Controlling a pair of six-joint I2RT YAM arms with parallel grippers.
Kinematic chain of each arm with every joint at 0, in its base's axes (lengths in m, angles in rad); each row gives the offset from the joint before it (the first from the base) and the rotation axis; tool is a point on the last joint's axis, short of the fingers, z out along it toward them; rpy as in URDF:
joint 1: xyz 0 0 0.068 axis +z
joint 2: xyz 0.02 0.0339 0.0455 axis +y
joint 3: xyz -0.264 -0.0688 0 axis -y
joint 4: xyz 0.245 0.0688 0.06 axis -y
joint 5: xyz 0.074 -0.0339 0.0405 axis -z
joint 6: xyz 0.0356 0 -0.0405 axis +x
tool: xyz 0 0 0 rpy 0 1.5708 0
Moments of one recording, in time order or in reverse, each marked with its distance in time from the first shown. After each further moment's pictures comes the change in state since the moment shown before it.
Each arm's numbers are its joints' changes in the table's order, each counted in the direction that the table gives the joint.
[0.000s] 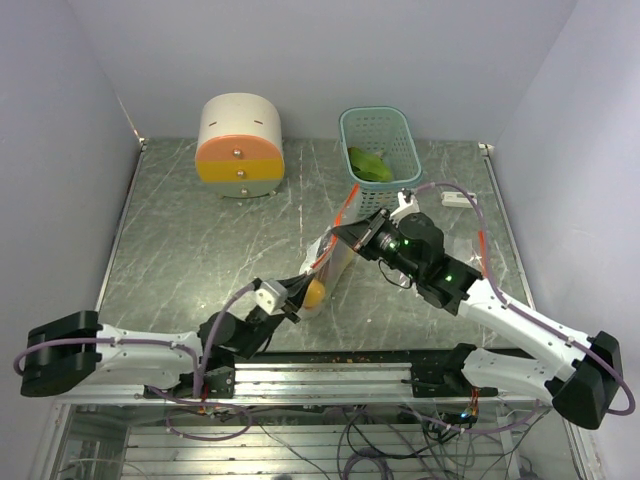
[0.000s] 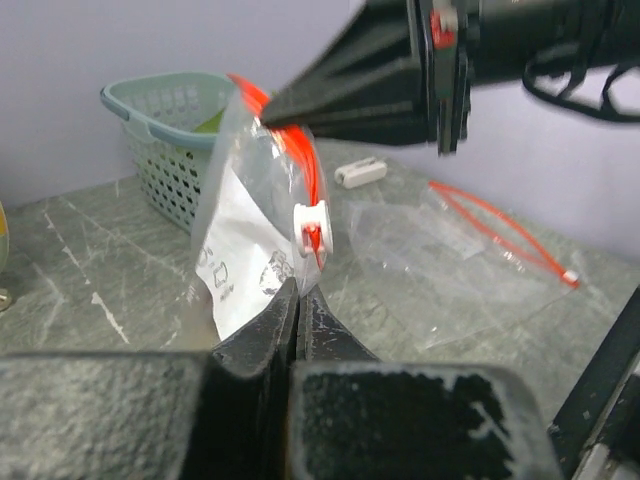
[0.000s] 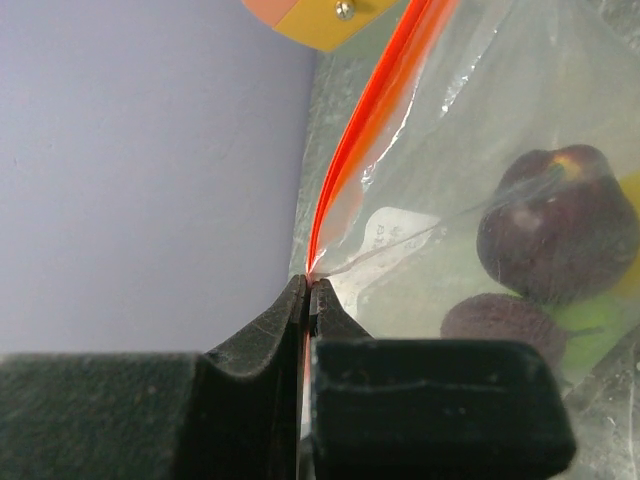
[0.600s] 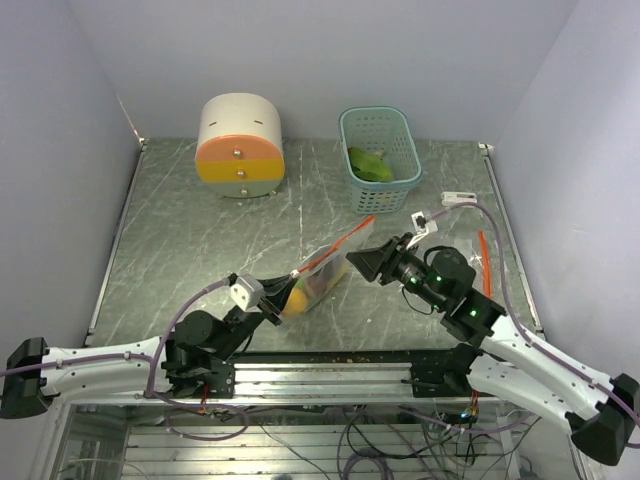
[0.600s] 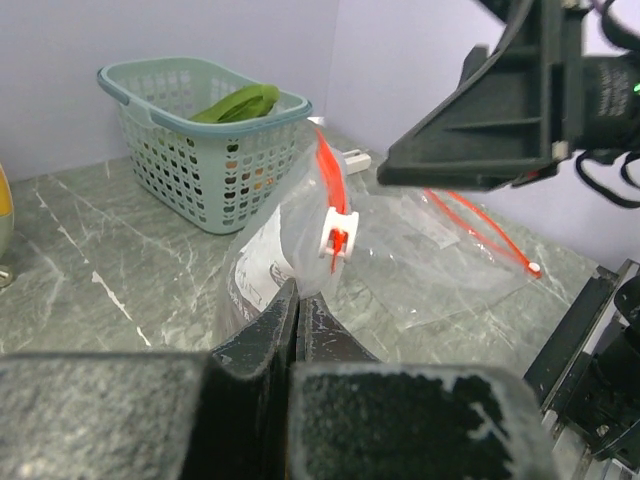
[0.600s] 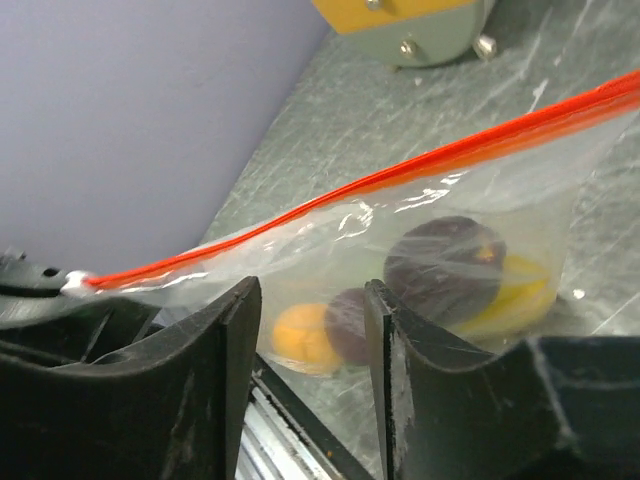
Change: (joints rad) left arm 0.013 -0.438 0.023 -0.496 0.019 -0.114; right arm -0.001 -0.286 -0.270 0.108 -0.097 -0.388
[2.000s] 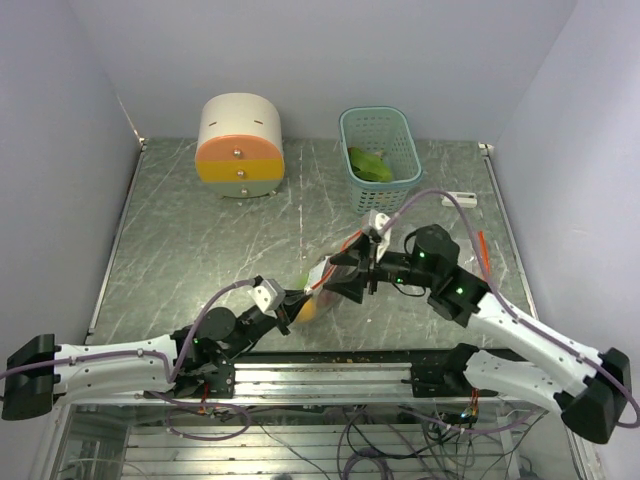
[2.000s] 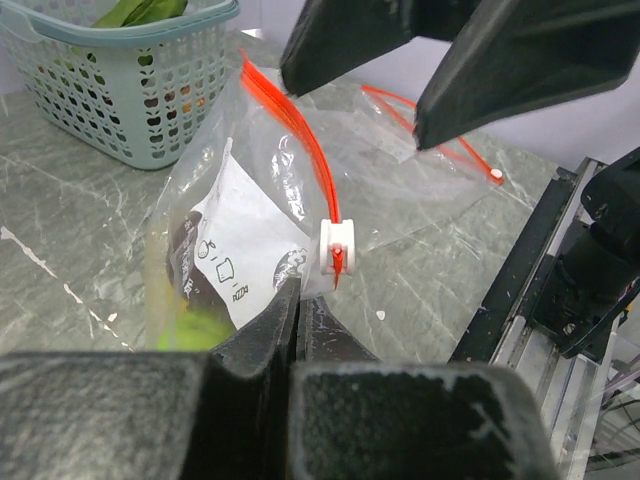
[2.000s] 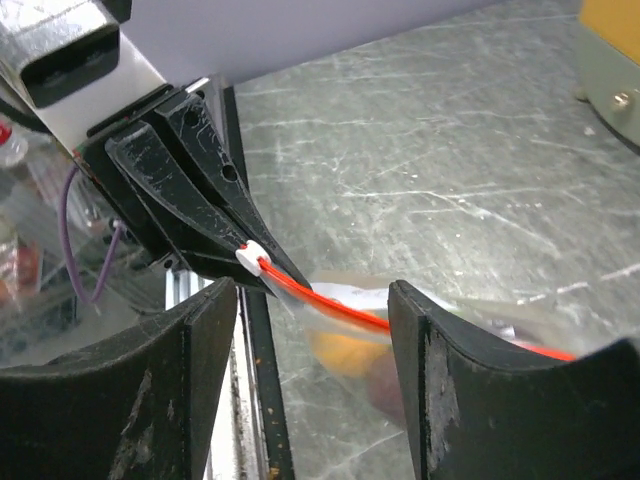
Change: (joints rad) left arm 0.056 0.106 -0.022 -0.068 0.197 -0.106; right arm -0.001 0.119 0.145 -0.024 -0.558 -0.579
